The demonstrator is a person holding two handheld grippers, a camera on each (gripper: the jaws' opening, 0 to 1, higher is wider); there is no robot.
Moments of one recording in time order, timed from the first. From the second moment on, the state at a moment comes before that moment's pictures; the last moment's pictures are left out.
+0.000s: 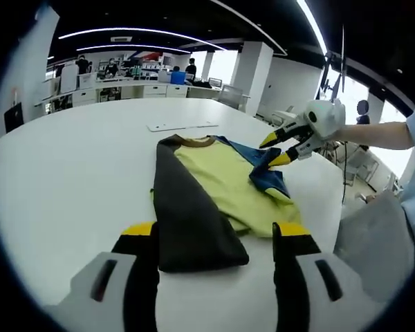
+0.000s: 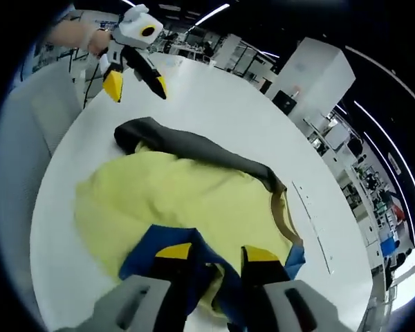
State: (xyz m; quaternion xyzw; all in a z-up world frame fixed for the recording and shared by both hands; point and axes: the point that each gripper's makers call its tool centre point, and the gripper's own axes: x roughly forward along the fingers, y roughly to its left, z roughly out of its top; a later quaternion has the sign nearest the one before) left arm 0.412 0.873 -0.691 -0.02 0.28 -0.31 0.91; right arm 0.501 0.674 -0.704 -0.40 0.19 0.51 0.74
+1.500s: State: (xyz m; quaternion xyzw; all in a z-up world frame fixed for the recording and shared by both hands) left arm 0.405 0.871 -0.700 -0.03 0.29 -0.31 0.90; right arm 0.423 0.661 -0.750 -0.40 0.22 0.51 0.73
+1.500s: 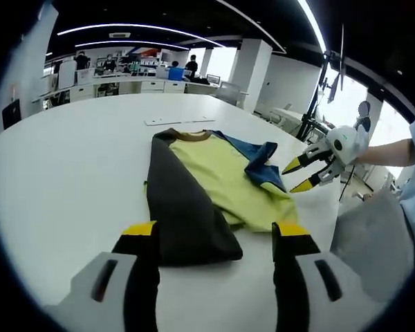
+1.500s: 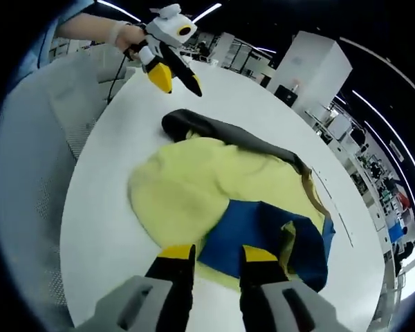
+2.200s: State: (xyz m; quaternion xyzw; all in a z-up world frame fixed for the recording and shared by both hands) left arm 0.404 0.873 -0.703 -0.04 0.29 -0.31 0.91; right arm 0.425 0.661 -0.767 -0.43 0.22 0.50 0.72
